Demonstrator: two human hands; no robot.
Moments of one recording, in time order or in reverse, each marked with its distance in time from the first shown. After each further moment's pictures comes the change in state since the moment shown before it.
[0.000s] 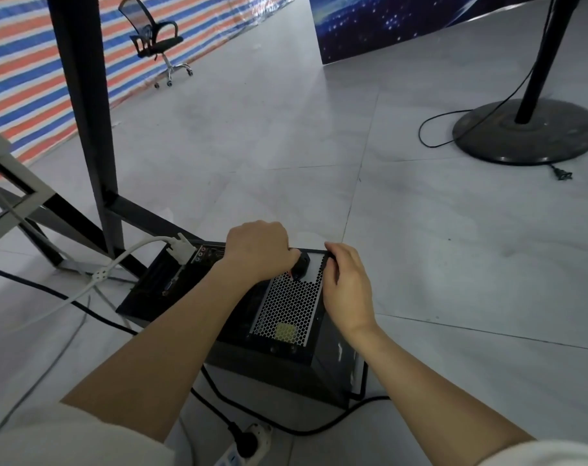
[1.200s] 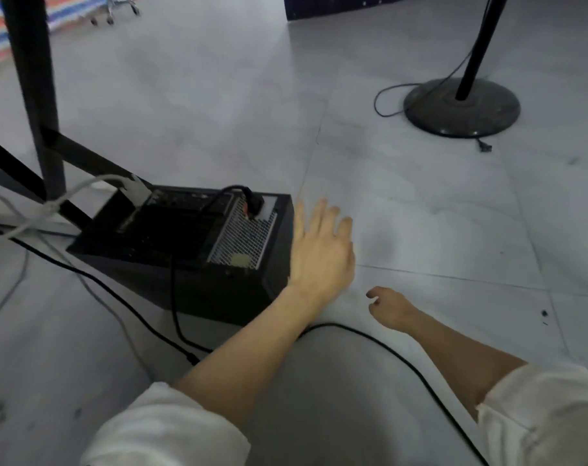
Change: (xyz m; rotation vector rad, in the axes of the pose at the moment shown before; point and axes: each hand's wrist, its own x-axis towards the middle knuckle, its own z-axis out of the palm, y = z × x) left_hand -0.079 0.140 0.074 -0.203 0.470 0.302; right_hand -0.080 0.128 -0.125 -0.514 -0.773 0.641
